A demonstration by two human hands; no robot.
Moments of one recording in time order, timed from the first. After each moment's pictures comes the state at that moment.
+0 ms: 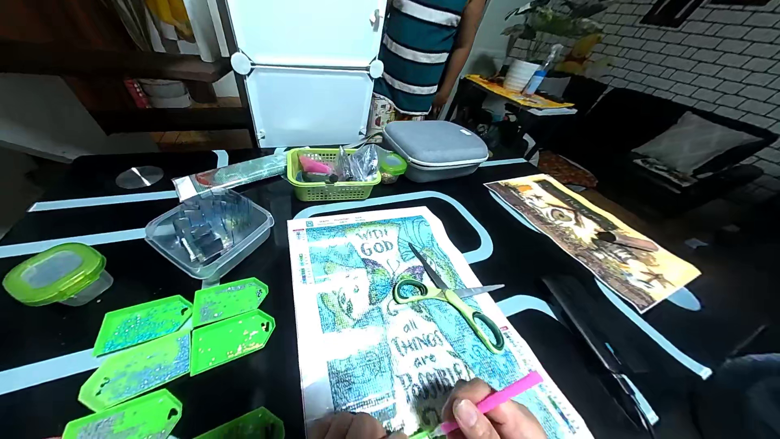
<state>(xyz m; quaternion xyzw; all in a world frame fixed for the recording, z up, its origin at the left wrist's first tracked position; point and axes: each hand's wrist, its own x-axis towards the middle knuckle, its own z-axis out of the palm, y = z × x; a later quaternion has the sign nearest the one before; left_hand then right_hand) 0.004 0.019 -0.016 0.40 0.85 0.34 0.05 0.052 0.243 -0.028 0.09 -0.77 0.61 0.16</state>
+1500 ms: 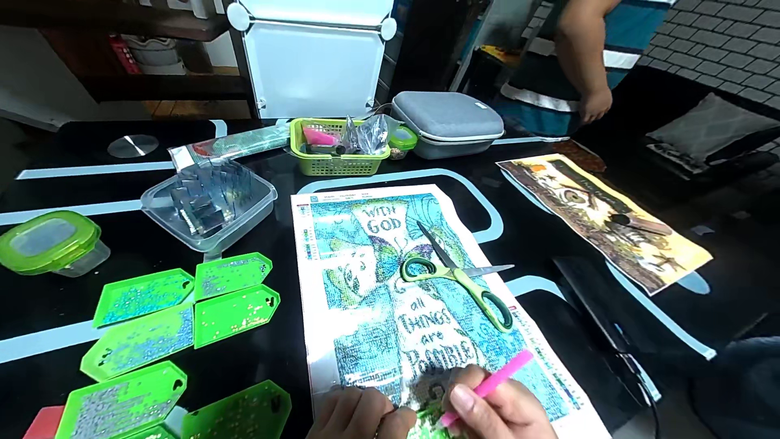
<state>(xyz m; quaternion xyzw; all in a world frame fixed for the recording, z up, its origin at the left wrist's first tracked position) 0.005 0.019 -0.014 0.40 0.85 0.33 0.05 0.050 0.239 -0.025 0.10 -0.78 0.61 0.11</state>
